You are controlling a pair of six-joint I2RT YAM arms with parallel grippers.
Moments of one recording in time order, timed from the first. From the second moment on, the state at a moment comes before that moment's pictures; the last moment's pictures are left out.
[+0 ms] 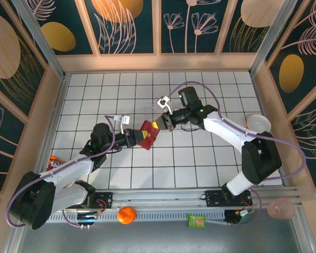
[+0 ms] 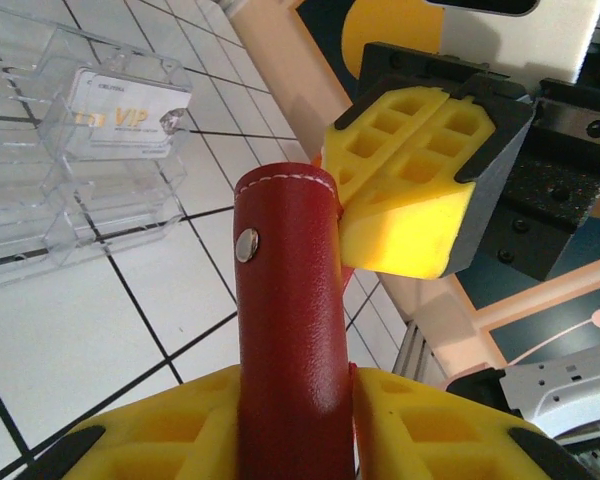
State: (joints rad) left arm -0.51 1.11 0.37 0.54 0.64 -0.80; right arm 0.59 1.56 1.13 -0.30 -0.90 0.05
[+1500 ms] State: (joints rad) left arm -0.52 0.86 0.37 0.34 0.08 -0.84; right arm 0.91 1.52 1.16 -0.14 -0.09 0.74
